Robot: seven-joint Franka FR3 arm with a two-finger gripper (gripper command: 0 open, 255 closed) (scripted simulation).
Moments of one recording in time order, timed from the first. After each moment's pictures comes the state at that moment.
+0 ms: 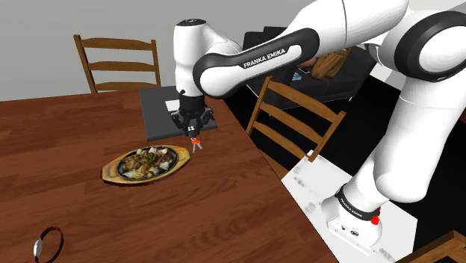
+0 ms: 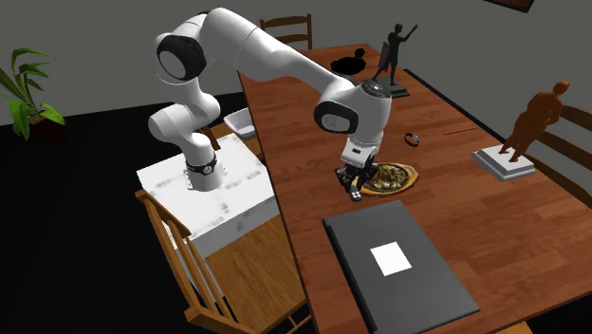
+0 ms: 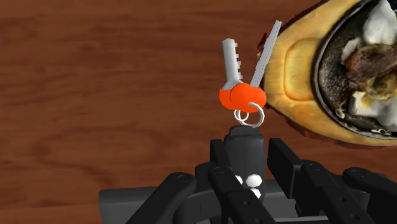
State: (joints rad) arm 0.14 0.30 0.43 -1.82 -0.14 2.09 1.01
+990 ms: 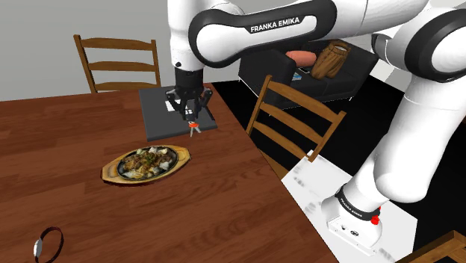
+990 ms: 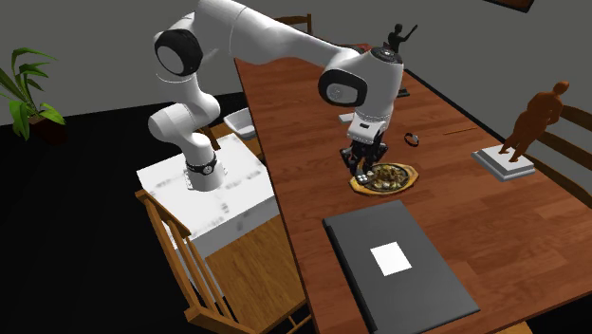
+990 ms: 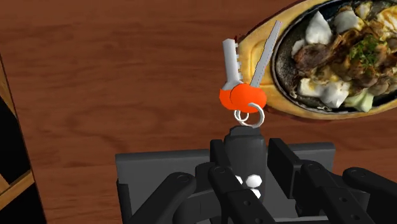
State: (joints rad) arm 0.15 0.26 0.44 -1.67 -0.11 1.90 1.00
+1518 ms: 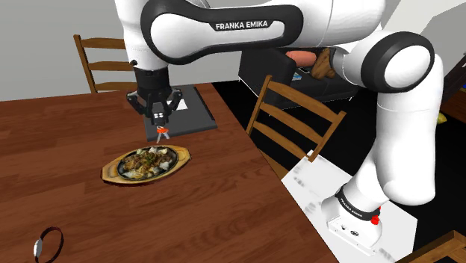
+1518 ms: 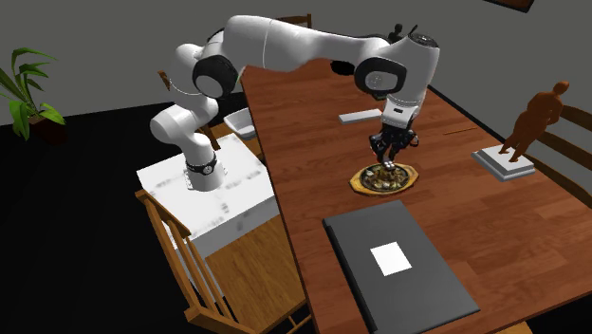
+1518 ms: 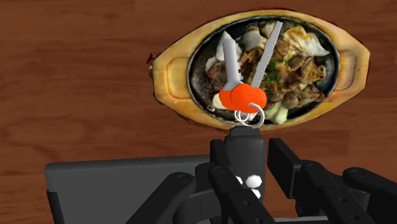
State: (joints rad) arm 0.32 0.52 0.46 -1.27 -0.22 1.74 1.14
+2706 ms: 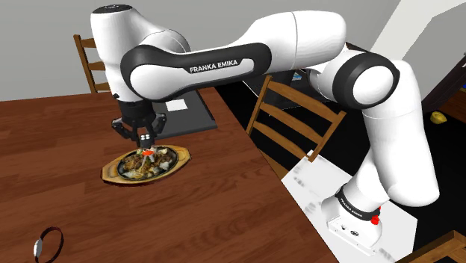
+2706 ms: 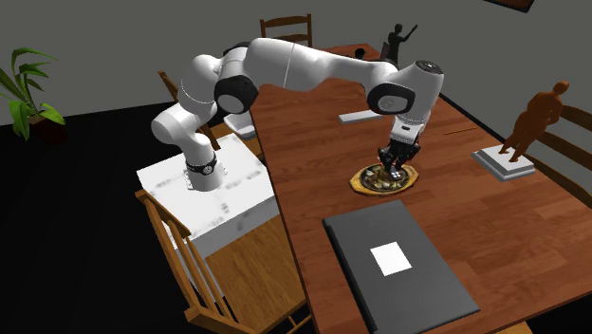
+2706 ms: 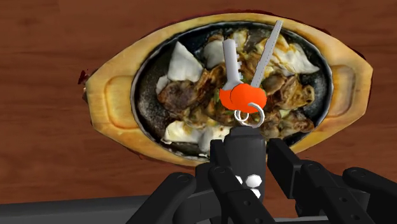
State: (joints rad) arm 0.41 0.69 0.44 -1.17 -0.28 1.80 1.21
